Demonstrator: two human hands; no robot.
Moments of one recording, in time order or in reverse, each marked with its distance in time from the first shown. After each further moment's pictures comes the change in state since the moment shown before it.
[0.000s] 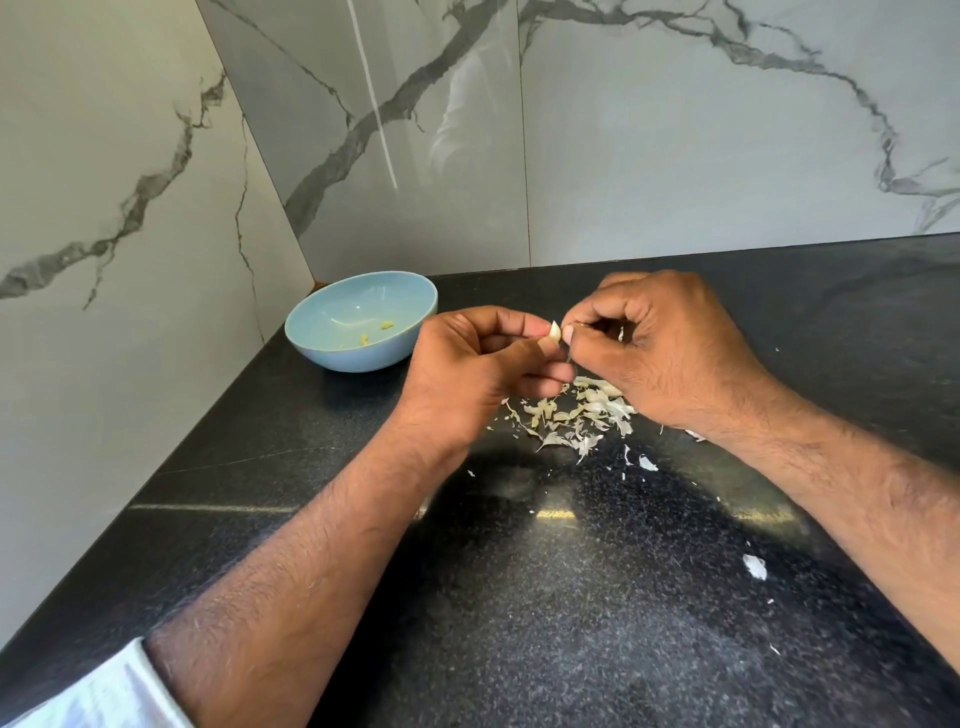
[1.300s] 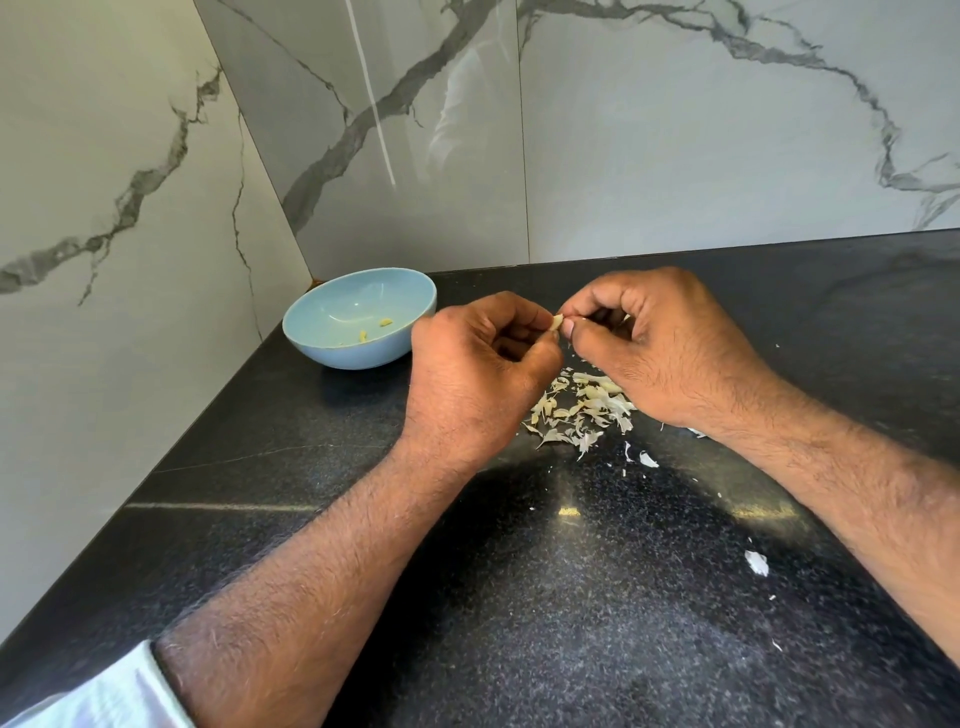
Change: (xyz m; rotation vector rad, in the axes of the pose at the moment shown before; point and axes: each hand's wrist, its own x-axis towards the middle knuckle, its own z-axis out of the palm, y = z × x) left_hand -0.002 -0.008 0.008 0.611 0.225 0.471; right_hand 0.001 0.000 0.001 0.031 -0.033 0.031
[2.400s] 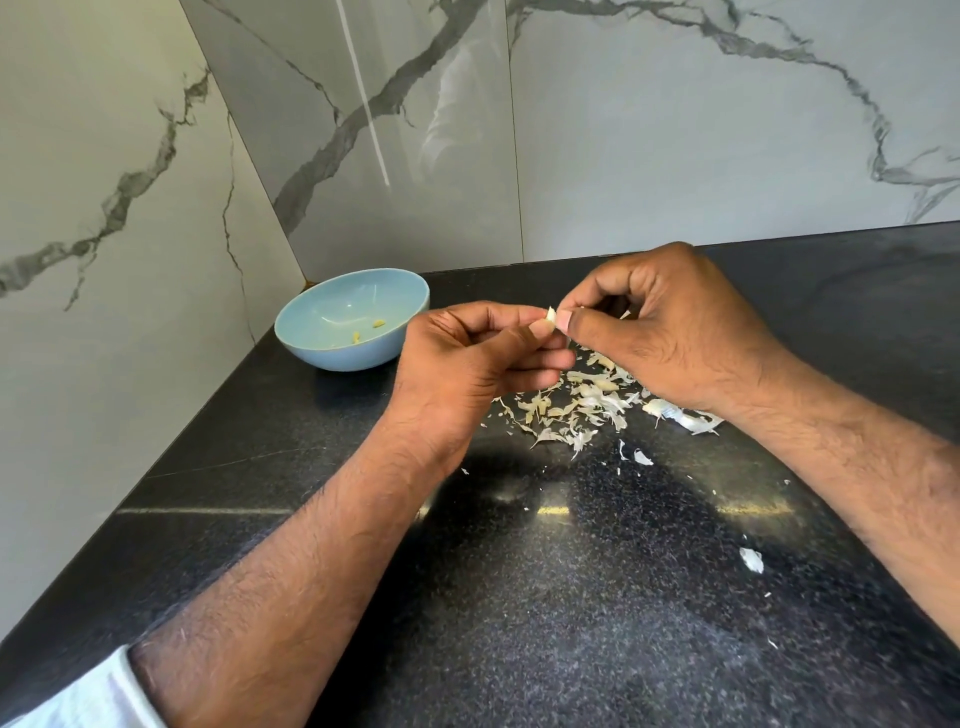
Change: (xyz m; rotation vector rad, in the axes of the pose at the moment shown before) left_hand 0.004 0.005 -0.007 -0.688 -0.186 -0.477; right_hand 0.003 -0.004 -0.013 0.055 -0.013 0.071
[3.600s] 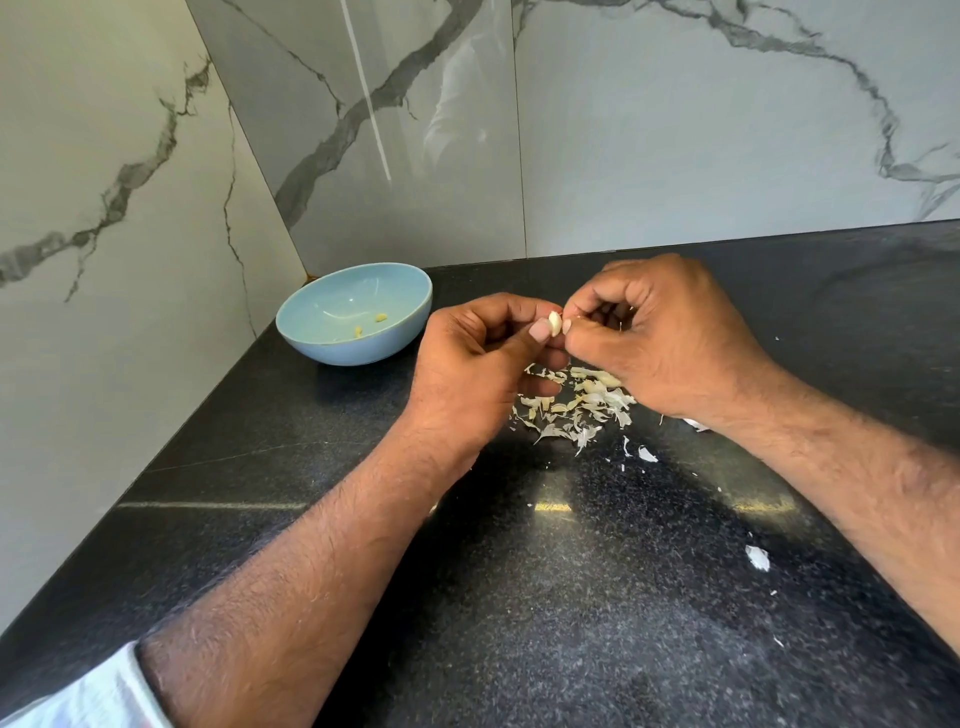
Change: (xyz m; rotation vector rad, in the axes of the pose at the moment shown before) left_hand 0.002 -0.013 0.001 0.174 0.007 0.098; right_hand -0.003 0.006 0.012 -0.059 0.033 -0.065
